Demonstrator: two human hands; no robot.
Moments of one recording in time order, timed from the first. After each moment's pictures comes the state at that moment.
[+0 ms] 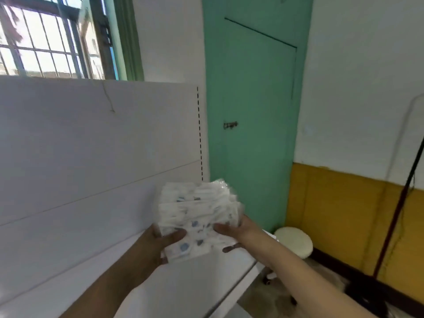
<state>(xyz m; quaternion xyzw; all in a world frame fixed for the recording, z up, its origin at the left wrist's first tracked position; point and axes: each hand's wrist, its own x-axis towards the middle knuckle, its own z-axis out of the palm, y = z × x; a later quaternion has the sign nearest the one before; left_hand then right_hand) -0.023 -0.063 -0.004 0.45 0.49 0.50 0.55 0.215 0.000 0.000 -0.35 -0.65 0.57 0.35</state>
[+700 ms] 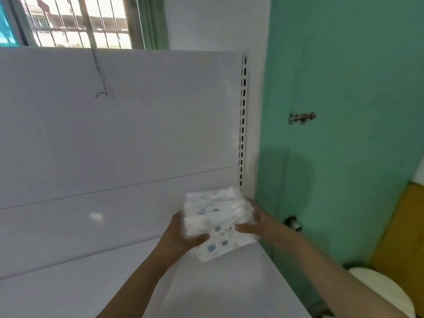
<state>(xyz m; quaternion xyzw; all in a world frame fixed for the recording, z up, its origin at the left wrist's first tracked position) -0.018 0.119 -0.069 0.42 0.71 0.51 0.25 0.190 0.281 -0.041 -0.27 -0.72 0.62 0.17</state>
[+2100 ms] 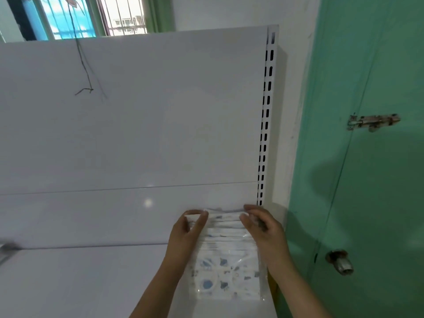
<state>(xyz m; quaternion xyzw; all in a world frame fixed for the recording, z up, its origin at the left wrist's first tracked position) -0.001 0.201 -0.062 0.24 0.73 0.63 0.10 0.126 0.352 -0.067 -0.20 -0.66 0.63 0.36</state>
